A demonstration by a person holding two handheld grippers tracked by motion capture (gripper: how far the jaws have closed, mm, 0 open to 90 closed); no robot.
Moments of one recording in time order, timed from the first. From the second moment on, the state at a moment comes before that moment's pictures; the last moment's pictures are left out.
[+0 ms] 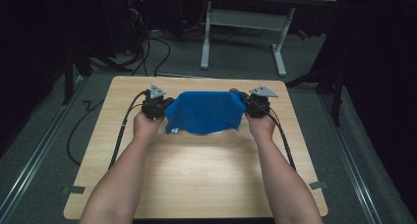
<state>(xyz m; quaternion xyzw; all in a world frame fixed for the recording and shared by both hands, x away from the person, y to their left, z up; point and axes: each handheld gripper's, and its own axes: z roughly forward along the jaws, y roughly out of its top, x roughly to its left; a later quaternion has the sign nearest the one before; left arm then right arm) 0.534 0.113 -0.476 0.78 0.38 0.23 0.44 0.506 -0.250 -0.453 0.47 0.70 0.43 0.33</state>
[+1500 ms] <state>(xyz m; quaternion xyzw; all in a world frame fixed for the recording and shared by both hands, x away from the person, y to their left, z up) 0.510 0.121 -0.498 0.77 0.43 0.21 0.43 0.478 -0.275 -0.472 0.51 0.68 0.42 0.32</state>
